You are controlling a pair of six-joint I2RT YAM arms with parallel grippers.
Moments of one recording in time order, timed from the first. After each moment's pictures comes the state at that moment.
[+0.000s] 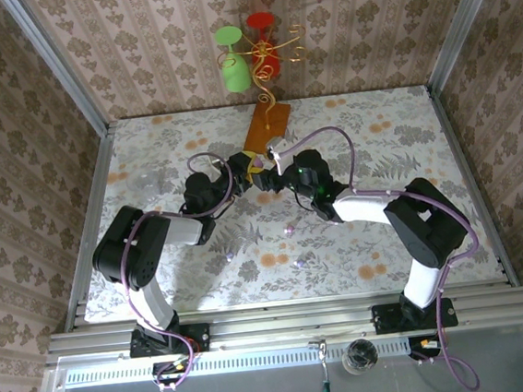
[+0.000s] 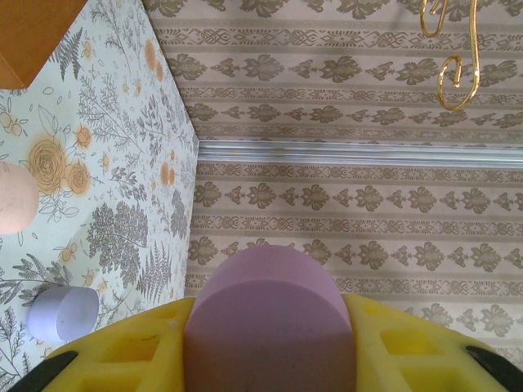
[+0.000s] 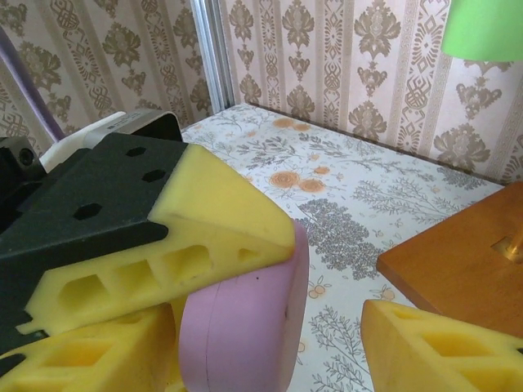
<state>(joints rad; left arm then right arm) -0.51 1.77 0.68 1.14 0.39 -1.60 0.60 1.76 0.92 0.67 -0.14 0.05</state>
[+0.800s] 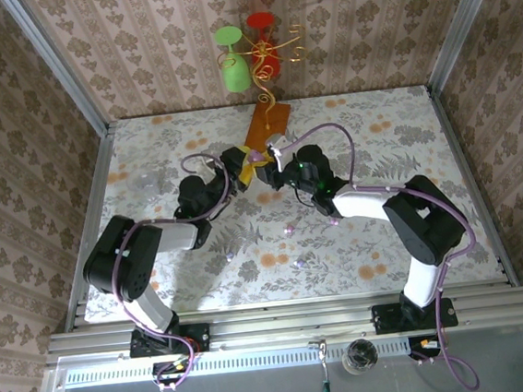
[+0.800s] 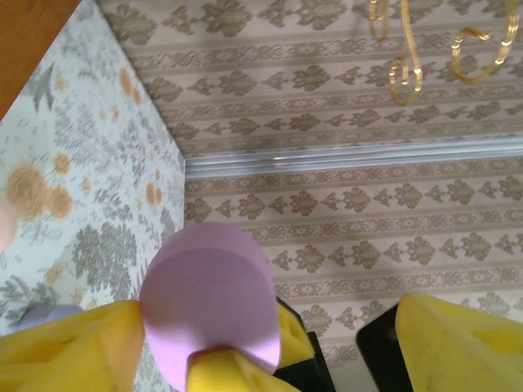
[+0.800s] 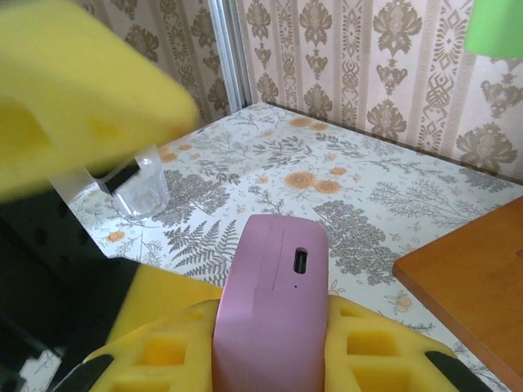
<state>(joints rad) -0.50 1.67 0.63 1.14 0.35 -1.51 0.56 1.76 0.95 0.65 -0.23 0.08</state>
